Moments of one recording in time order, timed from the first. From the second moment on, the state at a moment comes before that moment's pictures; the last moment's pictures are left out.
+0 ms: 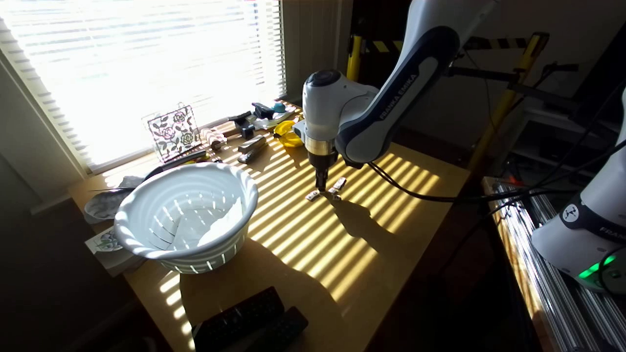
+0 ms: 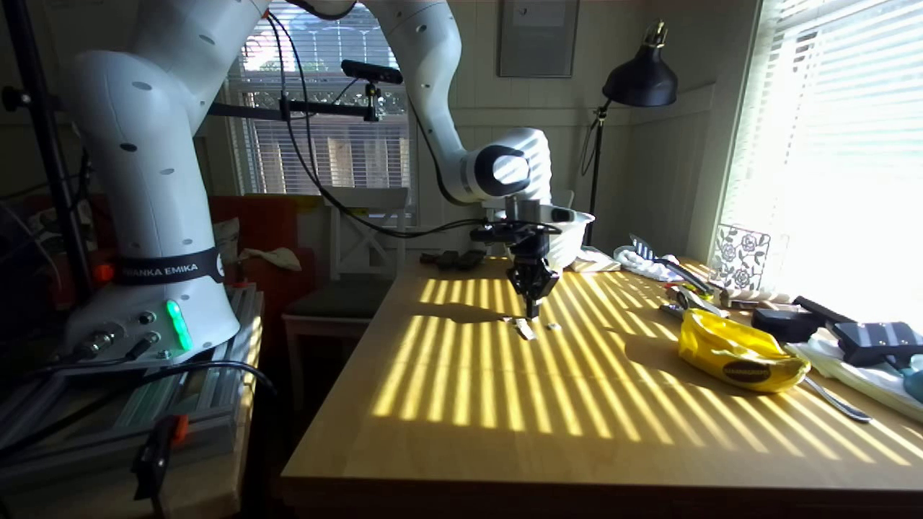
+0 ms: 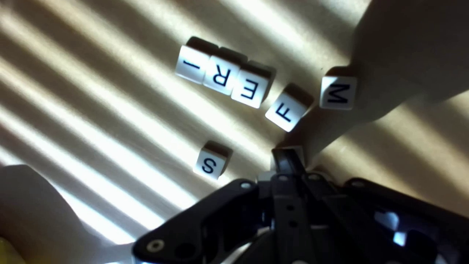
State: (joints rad) arm 0.04 0.60 -0.16 -2.05 -0.22 2.68 -0.05
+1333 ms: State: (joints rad) arm 0.04 0.60 -0.16 -2.05 -0.35 2.71 -0.11
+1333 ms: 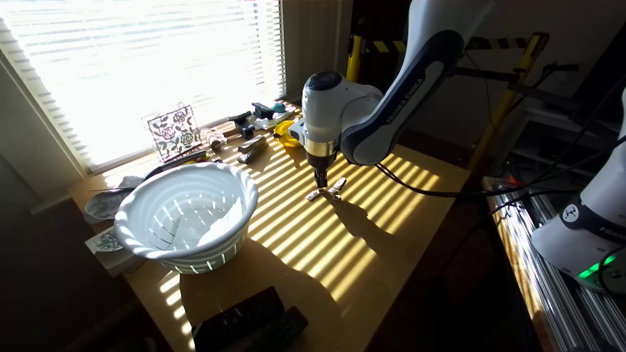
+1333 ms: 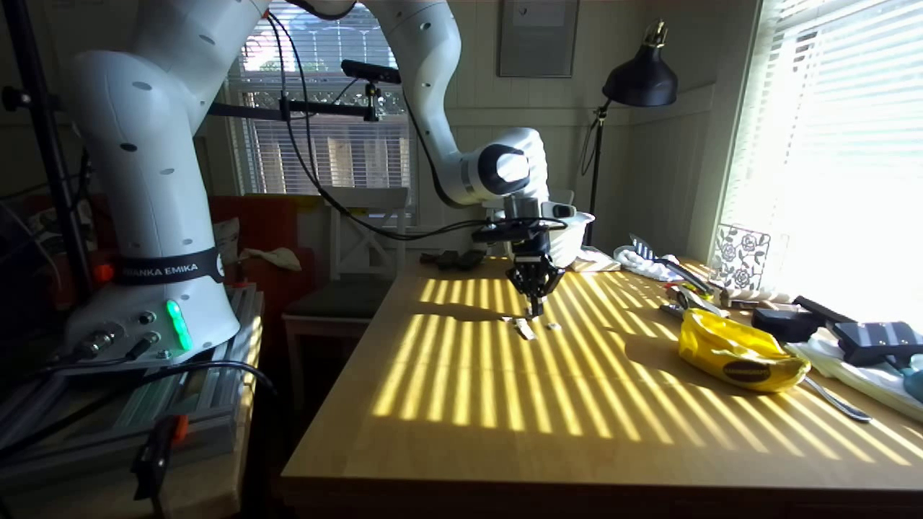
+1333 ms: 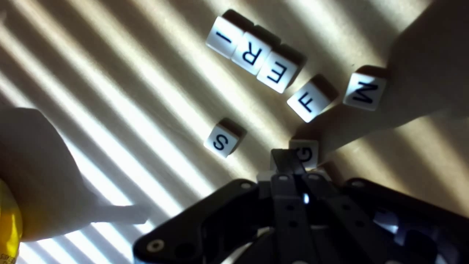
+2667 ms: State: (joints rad) arm -0.04 0.59 -0.08 -2.05 -0.27 2.66 -0.11
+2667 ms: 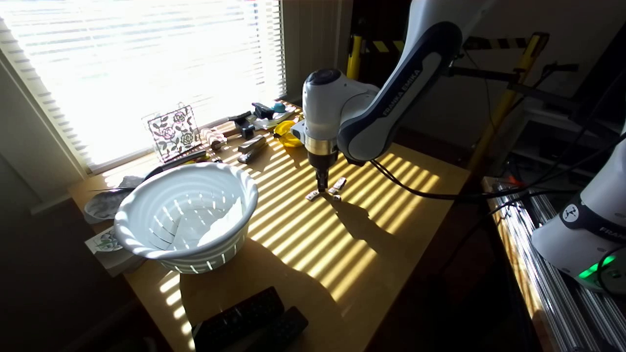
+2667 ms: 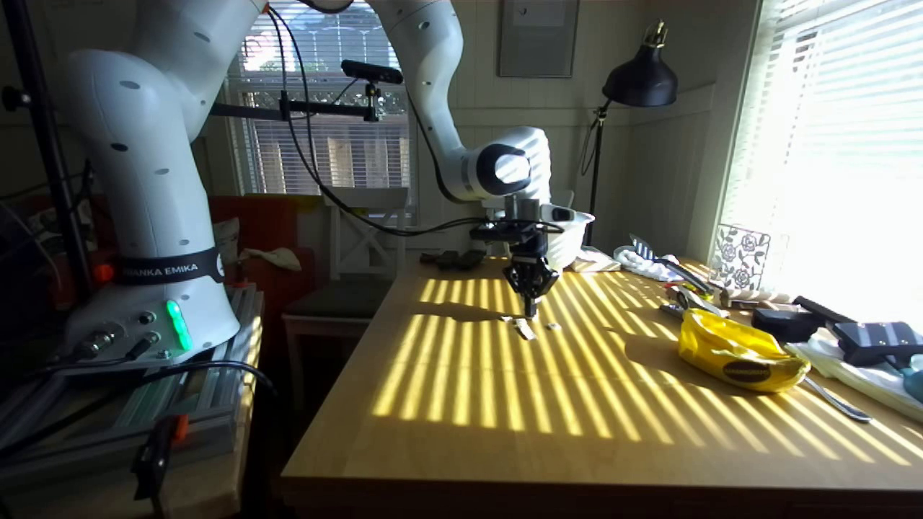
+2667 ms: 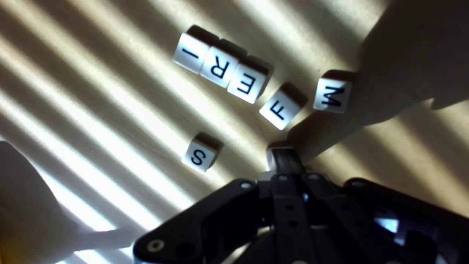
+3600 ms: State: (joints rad) arm -0.05 0.59 -0.07 -2.05 -0.27 2.66 -0.20
